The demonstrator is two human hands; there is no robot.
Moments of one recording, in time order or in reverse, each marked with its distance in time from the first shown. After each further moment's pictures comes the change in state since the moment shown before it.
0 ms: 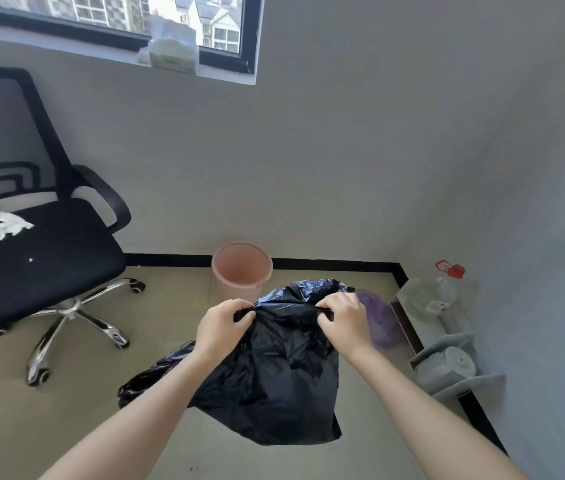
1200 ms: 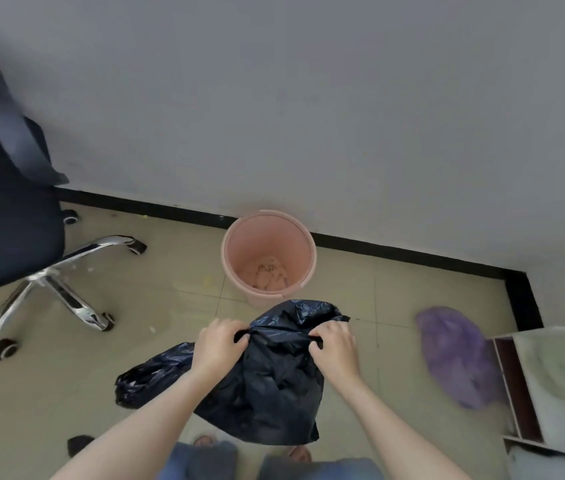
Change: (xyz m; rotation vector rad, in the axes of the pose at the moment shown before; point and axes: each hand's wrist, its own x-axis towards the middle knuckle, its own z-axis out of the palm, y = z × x) left_hand 0.319 -0.216 0.198 0.354 -0.170 -0.338; right_hand 0.285 0.191 0.333 -0.040 -0.534 0.059
